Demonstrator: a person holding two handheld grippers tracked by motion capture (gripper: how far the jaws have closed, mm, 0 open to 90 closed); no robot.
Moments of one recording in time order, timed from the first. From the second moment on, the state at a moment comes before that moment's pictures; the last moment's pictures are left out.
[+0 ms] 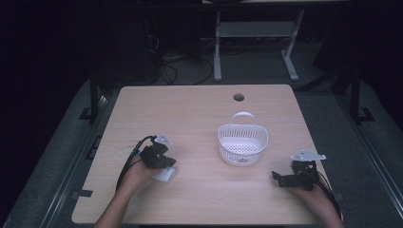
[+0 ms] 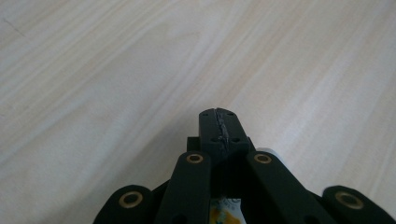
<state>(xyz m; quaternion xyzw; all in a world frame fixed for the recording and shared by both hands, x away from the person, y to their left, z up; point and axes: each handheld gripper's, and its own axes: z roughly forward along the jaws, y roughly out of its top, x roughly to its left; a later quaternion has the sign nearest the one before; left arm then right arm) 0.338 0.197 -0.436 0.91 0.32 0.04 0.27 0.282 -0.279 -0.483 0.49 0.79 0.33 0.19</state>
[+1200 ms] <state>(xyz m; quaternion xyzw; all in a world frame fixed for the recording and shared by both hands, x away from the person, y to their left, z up) 0.320 0.341 -0.416 0.82 0.47 0.12 0.30 0.282 -0.279 -0.483 0.49 0.79 0.33 0.19</state>
